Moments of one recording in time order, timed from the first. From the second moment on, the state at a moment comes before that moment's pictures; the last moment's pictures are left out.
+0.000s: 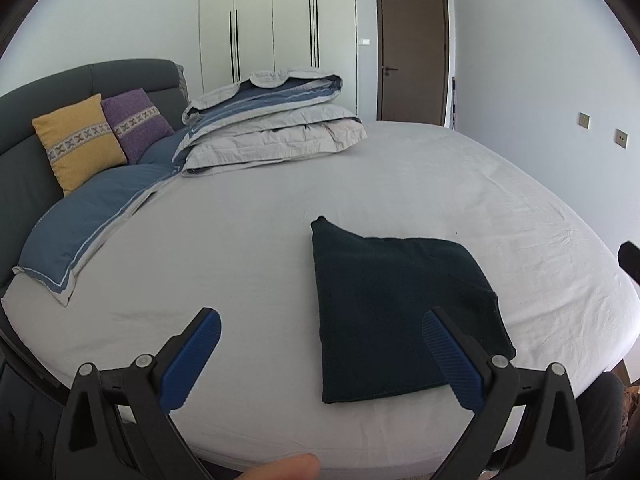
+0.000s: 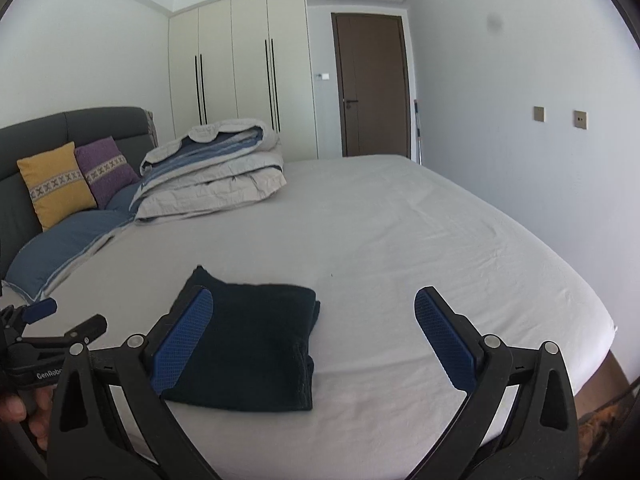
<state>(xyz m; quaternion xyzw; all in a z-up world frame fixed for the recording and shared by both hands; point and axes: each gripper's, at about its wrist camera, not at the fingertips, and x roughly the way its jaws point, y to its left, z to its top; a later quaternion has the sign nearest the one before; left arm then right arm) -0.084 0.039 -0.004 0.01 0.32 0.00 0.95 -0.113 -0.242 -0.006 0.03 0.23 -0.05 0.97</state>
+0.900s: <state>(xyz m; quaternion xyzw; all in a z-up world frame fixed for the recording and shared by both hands) -0.081 0.035 -0.048 0.01 0.38 0.00 0.93 -0.068 -0.229 -0.072 0.00 0.33 -0.04 0.94</state>
